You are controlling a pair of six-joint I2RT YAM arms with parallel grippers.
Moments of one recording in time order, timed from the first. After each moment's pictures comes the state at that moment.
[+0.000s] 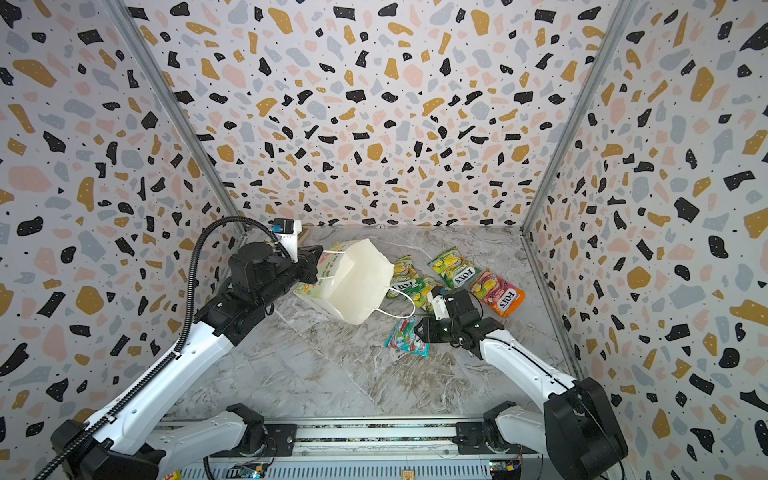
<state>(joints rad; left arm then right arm) -0.46 1.10 1.08 -0.22 0.02 -0.26 0.46 1.19 0.65 -0.37 -0.36 0.38</state>
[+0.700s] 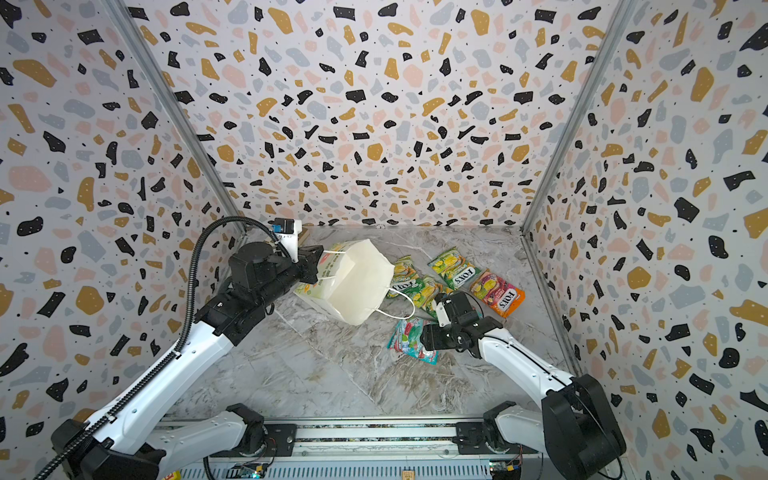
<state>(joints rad) -0.46 1.10 1.09 -0.22 0.03 -0.26 0.47 1.20 0.66 -0.51 -0.23 0.30</state>
